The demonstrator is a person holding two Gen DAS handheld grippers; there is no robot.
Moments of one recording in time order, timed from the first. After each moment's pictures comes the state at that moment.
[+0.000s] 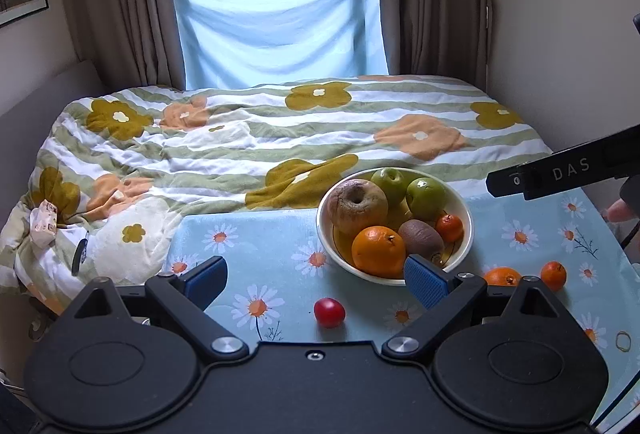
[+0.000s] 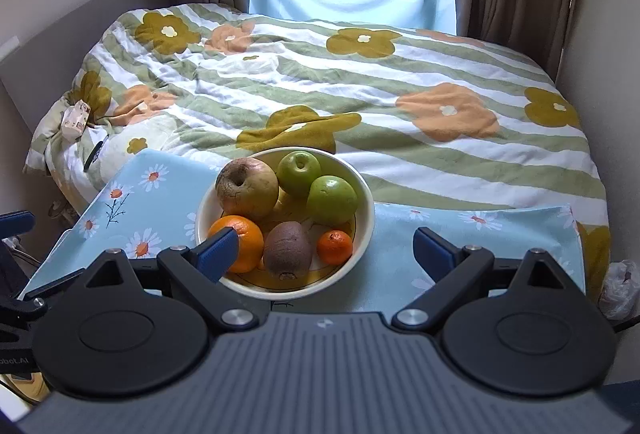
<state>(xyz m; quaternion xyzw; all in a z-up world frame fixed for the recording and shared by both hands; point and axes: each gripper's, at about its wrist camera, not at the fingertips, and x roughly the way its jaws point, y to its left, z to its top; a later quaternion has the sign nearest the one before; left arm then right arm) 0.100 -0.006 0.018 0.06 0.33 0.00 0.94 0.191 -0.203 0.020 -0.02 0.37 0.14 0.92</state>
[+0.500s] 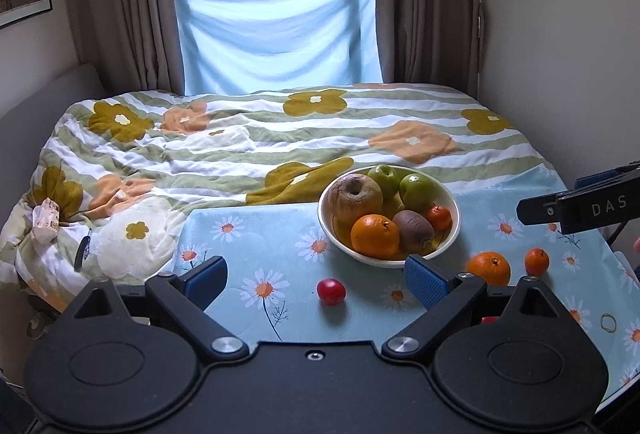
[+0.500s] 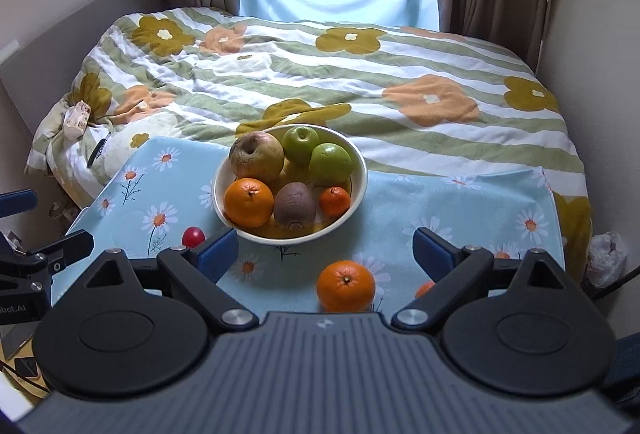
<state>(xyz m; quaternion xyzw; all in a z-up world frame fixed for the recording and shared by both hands) 0.065 0.007 0.022 0.05 0.33 -0.01 0.94 0.119 -0.207 0.022 -0.01 0.37 0.11 0.92</state>
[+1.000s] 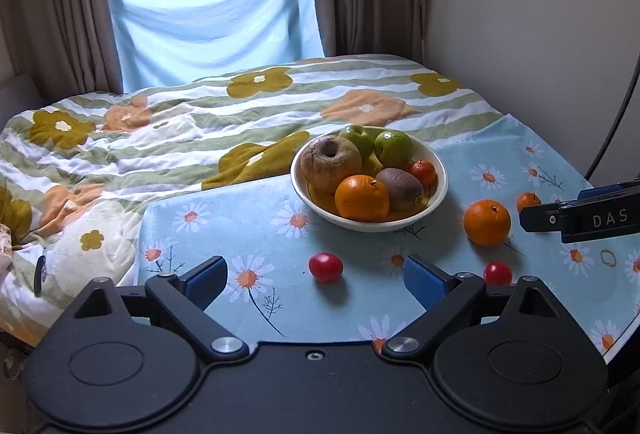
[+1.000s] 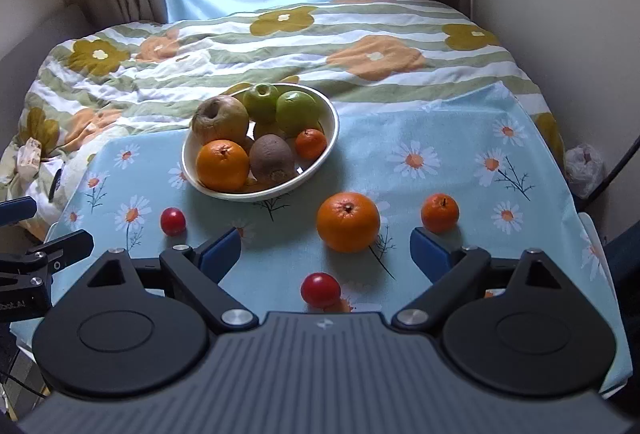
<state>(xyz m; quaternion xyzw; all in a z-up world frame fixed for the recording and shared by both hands) 0.092 0.041 -0.022 0.09 0.35 -0.12 0.93 0.092 -0.184 -0.032 0.06 0.39 -0.01 0.92</state>
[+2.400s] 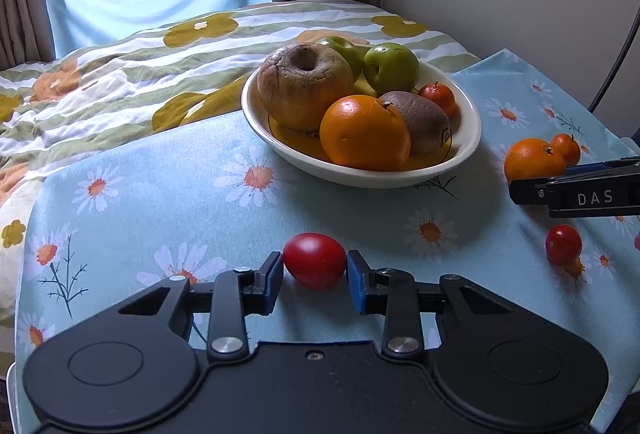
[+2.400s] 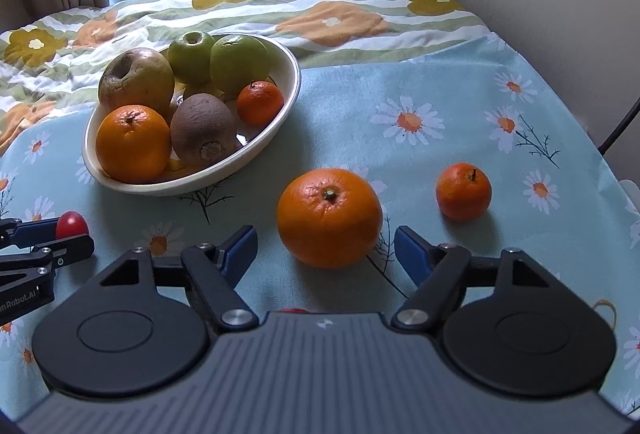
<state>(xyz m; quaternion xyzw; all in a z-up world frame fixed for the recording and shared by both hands) 0.182 0.040 -0.121 0.09 0.41 -0.20 0.88 0.162 -0.175 -0.119 0.05 0.42 -0.07 0.90</state>
